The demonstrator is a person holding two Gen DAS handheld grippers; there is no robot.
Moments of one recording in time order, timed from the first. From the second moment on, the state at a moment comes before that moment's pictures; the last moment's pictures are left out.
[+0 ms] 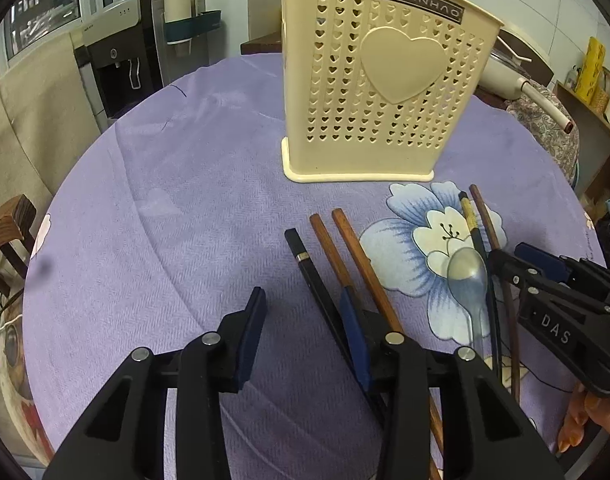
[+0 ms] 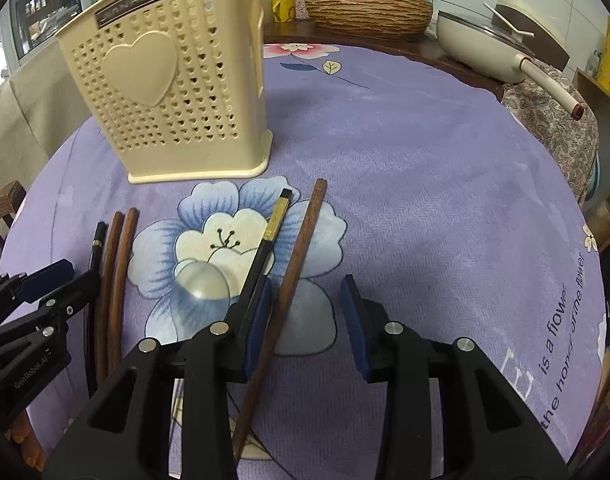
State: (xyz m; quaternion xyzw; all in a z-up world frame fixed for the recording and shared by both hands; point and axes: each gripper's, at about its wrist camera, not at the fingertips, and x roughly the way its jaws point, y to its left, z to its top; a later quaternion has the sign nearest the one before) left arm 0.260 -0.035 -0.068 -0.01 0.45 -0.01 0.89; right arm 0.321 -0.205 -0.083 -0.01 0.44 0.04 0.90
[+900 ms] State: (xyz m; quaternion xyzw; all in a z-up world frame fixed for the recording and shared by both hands) left arm 0.266 -0.046 -0.068 -0.01 0.45 -0.03 0.89; right arm 0.364 -0.205 -0.082 0.02 0.44 0.02 0.90
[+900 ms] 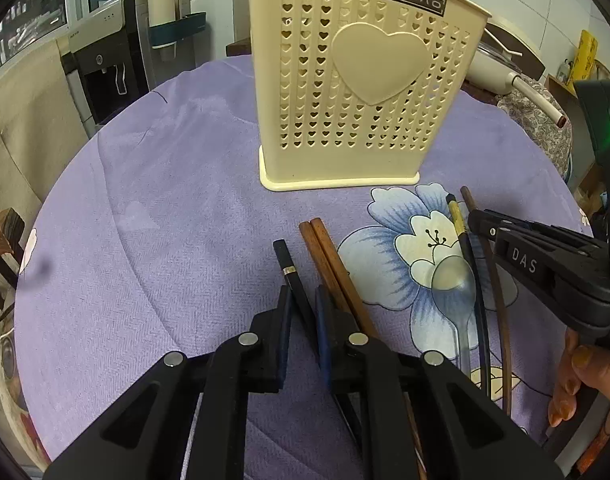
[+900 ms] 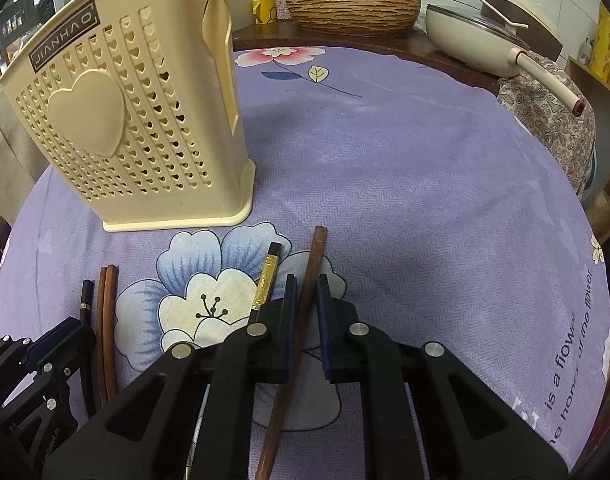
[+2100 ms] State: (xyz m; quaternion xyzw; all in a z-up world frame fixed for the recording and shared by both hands) left arm 0.216 -0.012 0.055 -0.07 0.32 -0.11 0.94; right arm 0.274 -0.244 0.053 0.08 0.29 0.16 0.94
